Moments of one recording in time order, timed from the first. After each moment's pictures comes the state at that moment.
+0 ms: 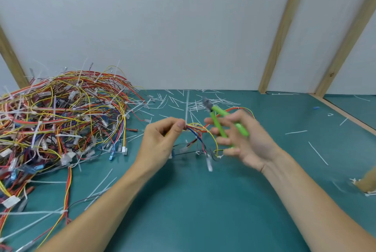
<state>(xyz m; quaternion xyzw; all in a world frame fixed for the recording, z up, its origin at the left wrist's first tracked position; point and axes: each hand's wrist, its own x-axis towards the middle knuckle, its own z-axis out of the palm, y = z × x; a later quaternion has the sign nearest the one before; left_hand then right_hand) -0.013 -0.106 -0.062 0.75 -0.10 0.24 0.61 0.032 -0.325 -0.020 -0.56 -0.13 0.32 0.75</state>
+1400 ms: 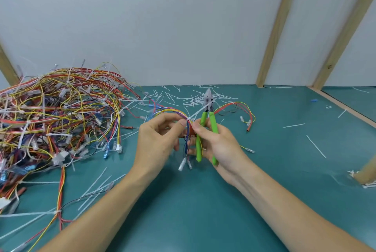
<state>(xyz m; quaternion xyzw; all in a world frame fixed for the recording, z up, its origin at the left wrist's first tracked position) -0.017 -0.124 -0.060 0.69 -0.03 0.24 0.68 0.006 -0.275 -0.051 -0.58 -0.10 0.17 0.79</state>
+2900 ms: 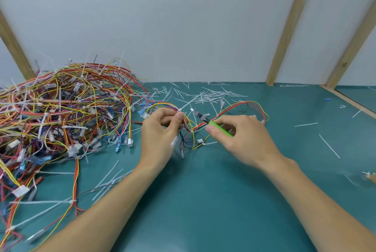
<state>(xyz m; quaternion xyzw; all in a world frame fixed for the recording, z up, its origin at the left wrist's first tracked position) -0.012 -0.109 -0.068 0.72 0.02 0.31 0.62 0.023 -0.312 -0.044 -0.91 -0.24 -0.12 0.31</state>
